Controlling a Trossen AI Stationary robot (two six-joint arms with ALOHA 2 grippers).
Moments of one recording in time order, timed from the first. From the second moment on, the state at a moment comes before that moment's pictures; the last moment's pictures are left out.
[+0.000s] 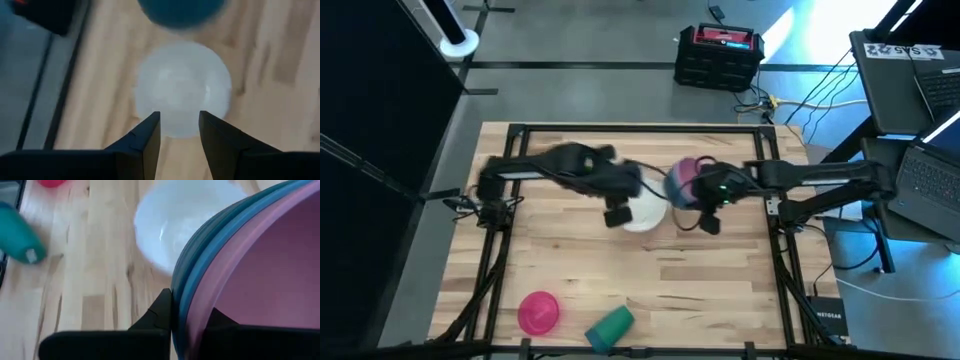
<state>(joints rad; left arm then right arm) -0.11 1.91 2.32 -1.57 -0.40 -0.30 -0.01 1.21 1.03 -0.66 -0.07 0.13</state>
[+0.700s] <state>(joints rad) -0.28 1.24 1.82 -1.57 -0.53 -0.56 -0.01 2.07 2.09 -1.19 -0.20 0.28</state>
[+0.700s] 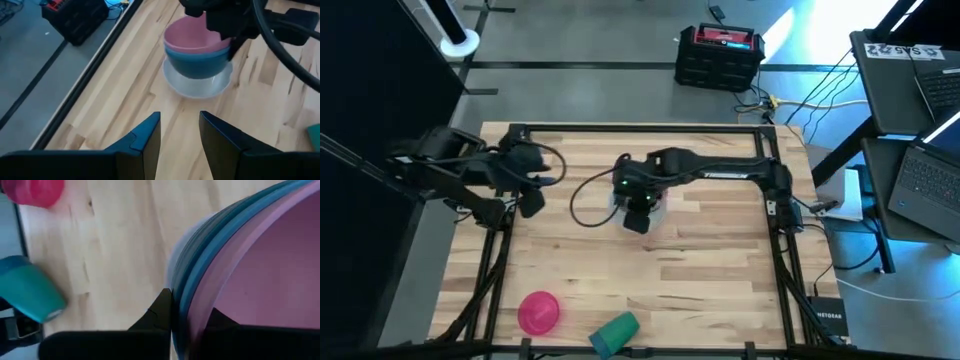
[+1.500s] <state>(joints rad) -0.28 1.13 1.69 -1.57 -0.53 -0.53 0.00 2.20 2.16 -1.24 -0.20 0.27</state>
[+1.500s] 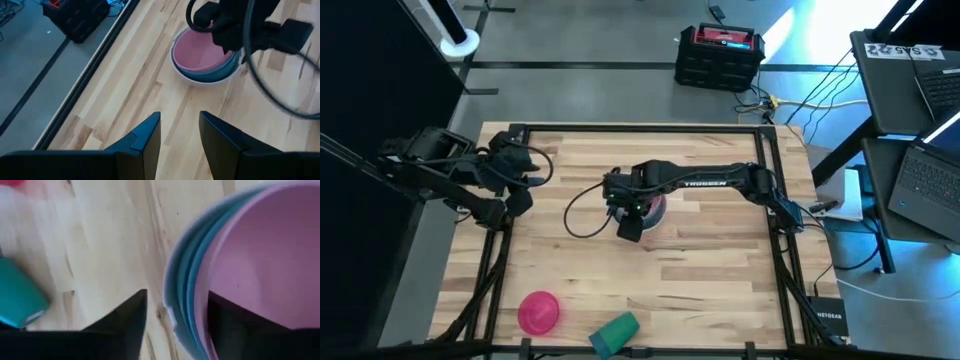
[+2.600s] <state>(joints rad) -0.85 1.59 1.42 -0.95 -0.37 -0.62 0.43 2.02 2.32 -1.43 0.37 0.40</state>
